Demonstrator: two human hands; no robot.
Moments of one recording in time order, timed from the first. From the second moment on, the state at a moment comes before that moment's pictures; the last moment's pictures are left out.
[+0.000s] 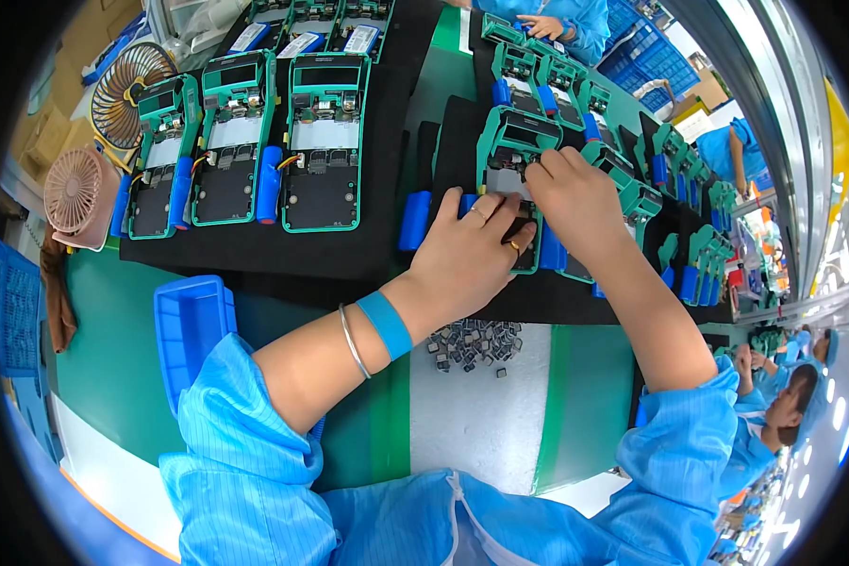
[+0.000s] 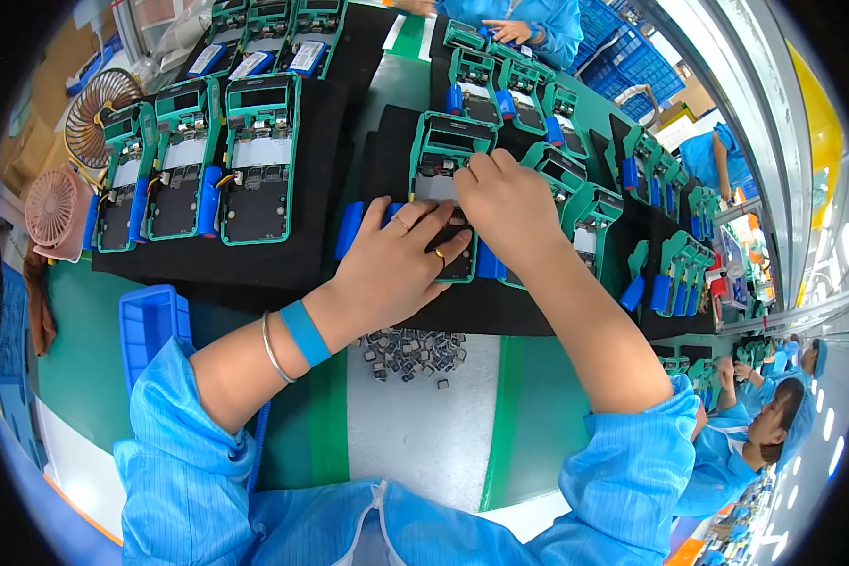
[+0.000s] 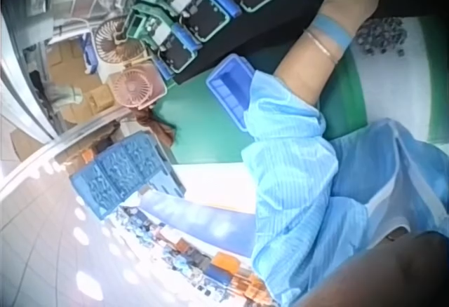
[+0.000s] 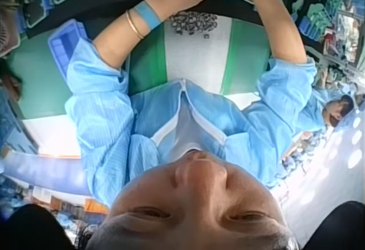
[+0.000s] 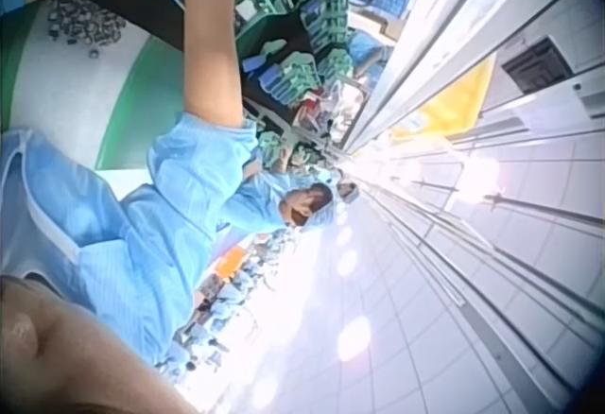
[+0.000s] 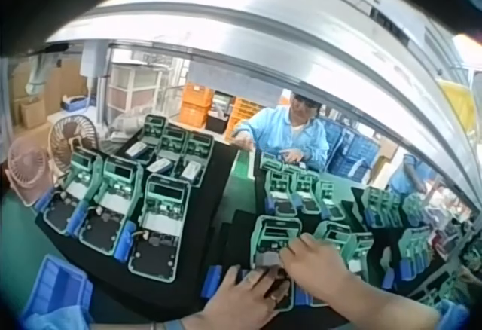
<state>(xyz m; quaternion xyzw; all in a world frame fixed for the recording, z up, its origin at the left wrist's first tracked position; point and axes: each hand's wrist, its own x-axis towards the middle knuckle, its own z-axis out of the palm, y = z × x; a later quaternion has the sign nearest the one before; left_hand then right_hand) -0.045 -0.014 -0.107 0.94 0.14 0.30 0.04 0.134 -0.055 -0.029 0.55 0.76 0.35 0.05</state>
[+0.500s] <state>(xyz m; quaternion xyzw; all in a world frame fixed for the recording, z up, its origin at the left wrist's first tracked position) -0.046 -0.017 -0.100 0.95 0.12 0.28 0.02 0.130 -0.062 -0.036 0.63 0.70 0.34 -0.02</state>
